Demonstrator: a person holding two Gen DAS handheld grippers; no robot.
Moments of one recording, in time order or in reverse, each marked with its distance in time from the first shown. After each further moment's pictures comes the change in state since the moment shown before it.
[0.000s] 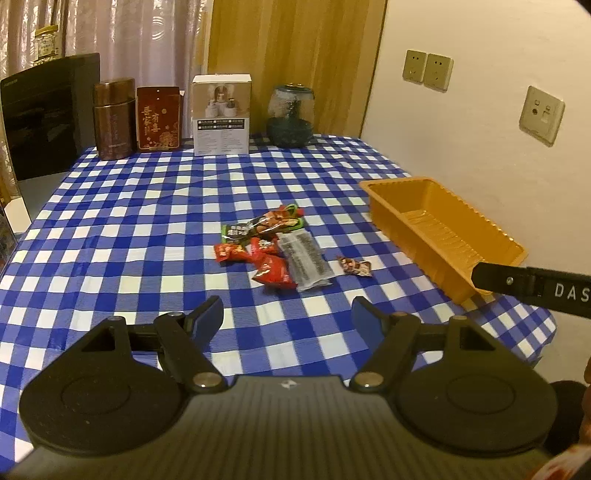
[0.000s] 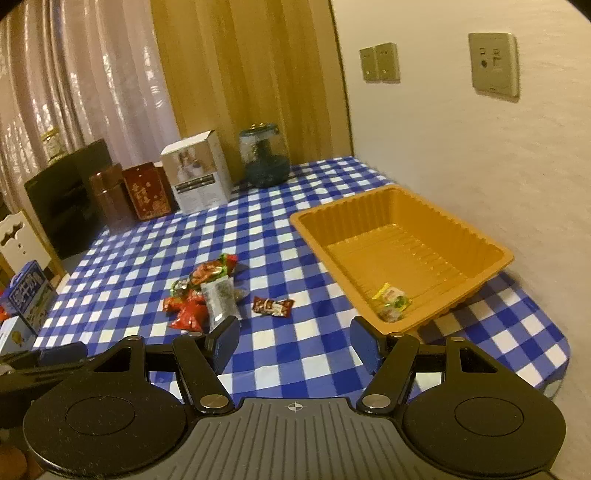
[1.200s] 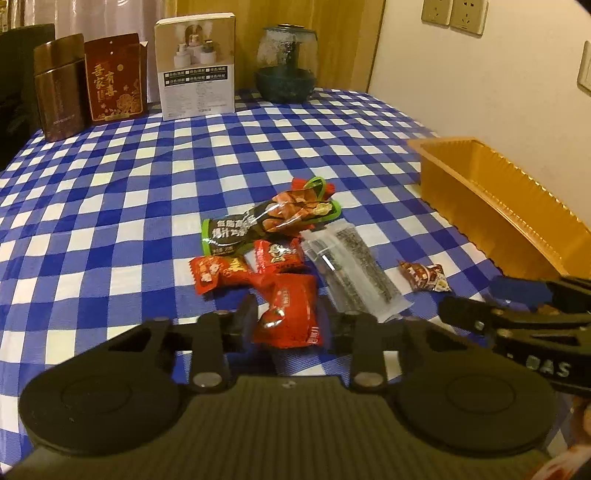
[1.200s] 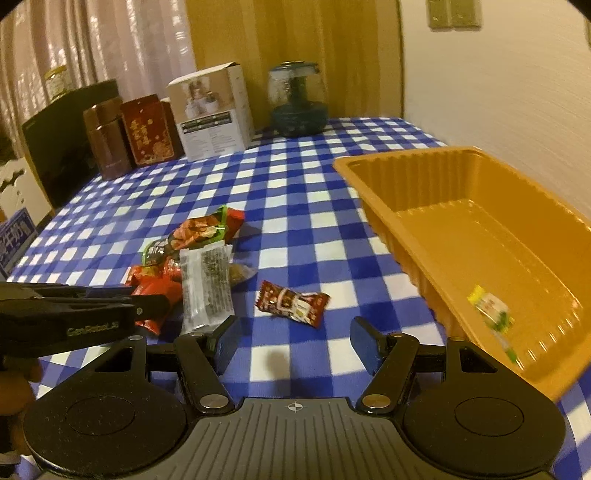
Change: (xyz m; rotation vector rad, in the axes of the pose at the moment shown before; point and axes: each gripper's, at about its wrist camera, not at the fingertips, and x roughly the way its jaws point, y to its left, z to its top) left arm 0.160 0.030 0.021 0.059 0.113 -0.042; right arm 0.160 0.011 -0.007 -0.141 0.092 0.041
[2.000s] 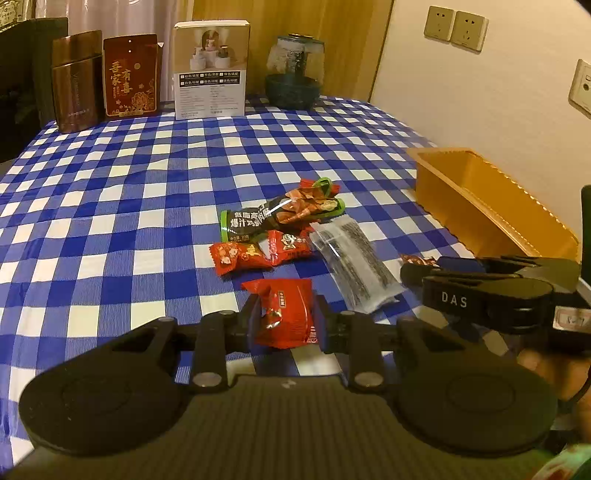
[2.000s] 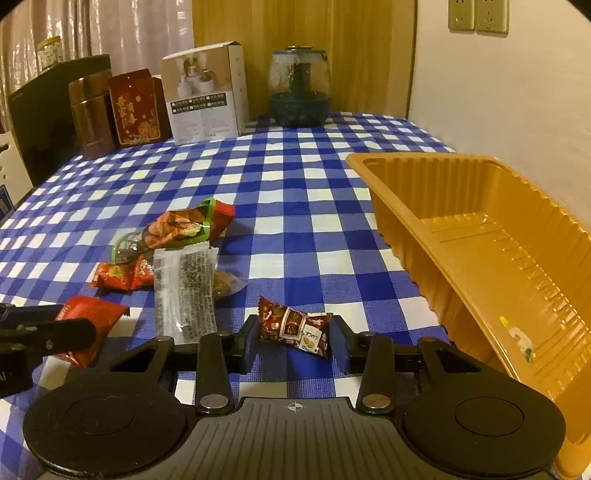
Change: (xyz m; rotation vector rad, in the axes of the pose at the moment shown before) left arm -0.031 0.010 -0.012 -0.035 -0.021 -0.018; right arm 0.037 0.008 0.009 -0.036 0.024 -0.063
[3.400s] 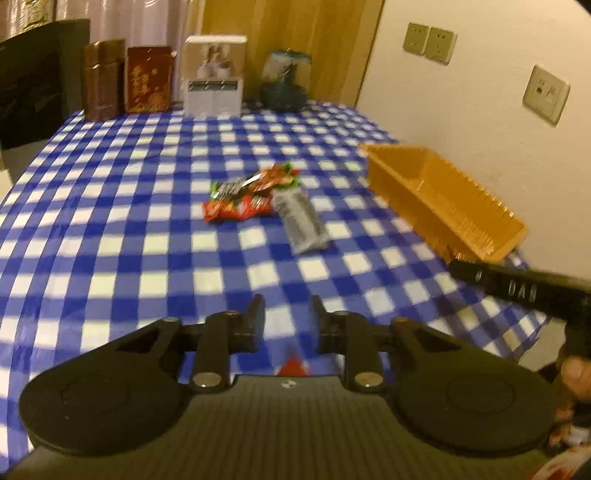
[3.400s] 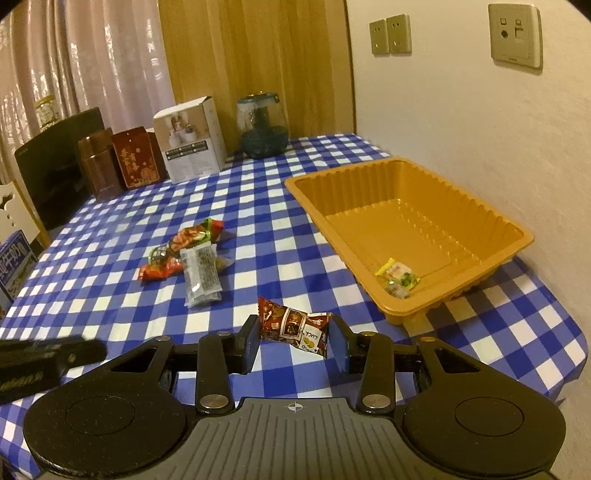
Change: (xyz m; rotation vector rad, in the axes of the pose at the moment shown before) left arm -0.098 -0.042 -0.050 -0.054 0.008 0.019; right arm -0.149 -0.025 -0.040 0.142 -0.057 -0.019
